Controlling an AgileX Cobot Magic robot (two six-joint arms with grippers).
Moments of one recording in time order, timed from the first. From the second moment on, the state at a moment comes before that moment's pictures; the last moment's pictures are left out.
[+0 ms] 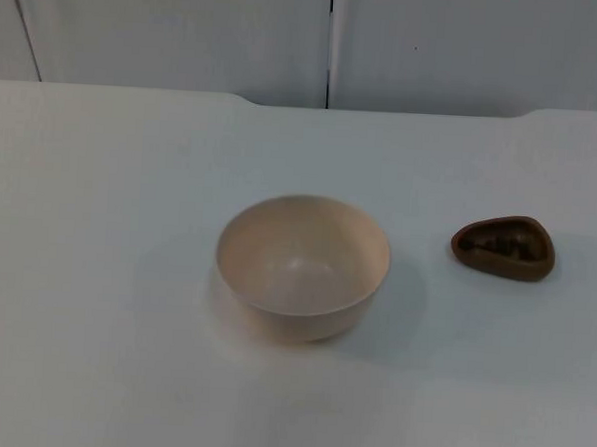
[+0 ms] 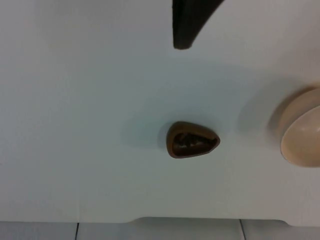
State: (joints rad) right arm 0.04 0.00 -0.52 0.06 1.09 -0.05; left arm 0.00 0.69 -0.81 -0.30 0.93 0.16
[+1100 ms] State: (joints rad) right arm 0.04 0.00 -0.52 0.06 1.09 -0.05; left arm -0.06 1.23 -0.90 -0.56 0.83 0.41
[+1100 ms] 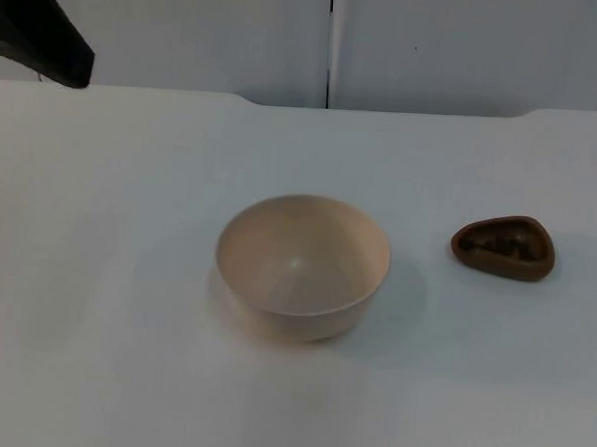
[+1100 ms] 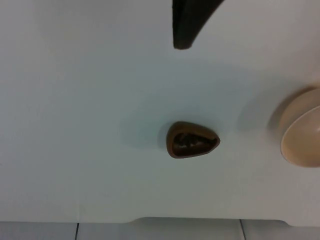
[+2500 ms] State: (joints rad) right arm 0.04 0.00 -0.52 0.06 1.09 -0.05; left arm -0.26 1.79 -1.13 -0.36 0.75 -0.02
